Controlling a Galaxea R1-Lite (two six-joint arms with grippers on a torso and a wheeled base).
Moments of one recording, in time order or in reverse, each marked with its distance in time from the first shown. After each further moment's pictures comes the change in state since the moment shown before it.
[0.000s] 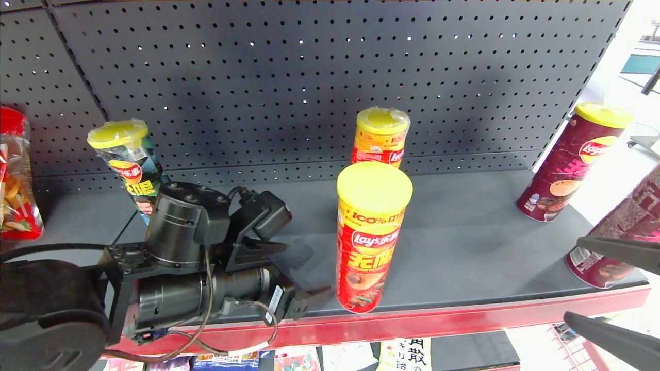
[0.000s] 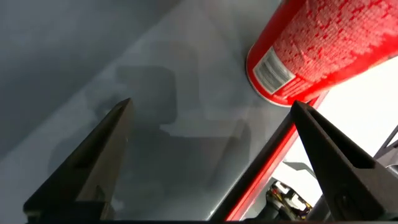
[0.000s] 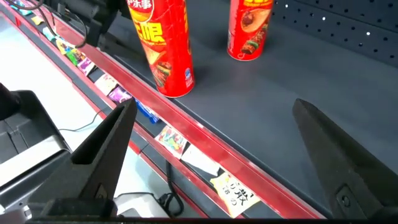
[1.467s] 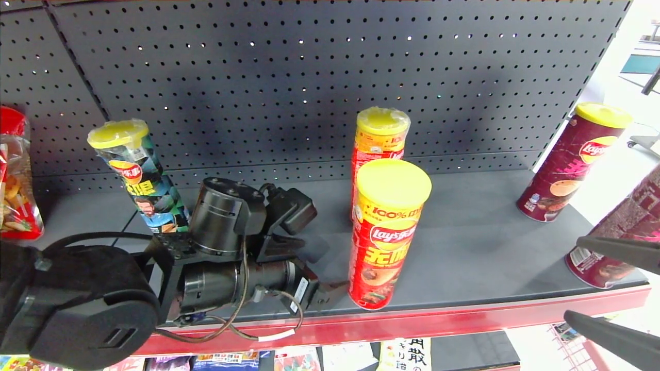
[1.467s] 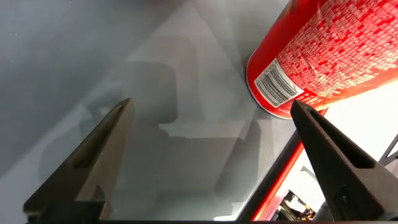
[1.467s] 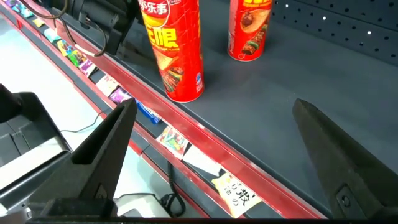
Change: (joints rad) left arm -0.030 0.100 -0.091 -0.001 0.001 0.000; right arm 0.000 0.001 -0.002 0.000 0.000 0.010
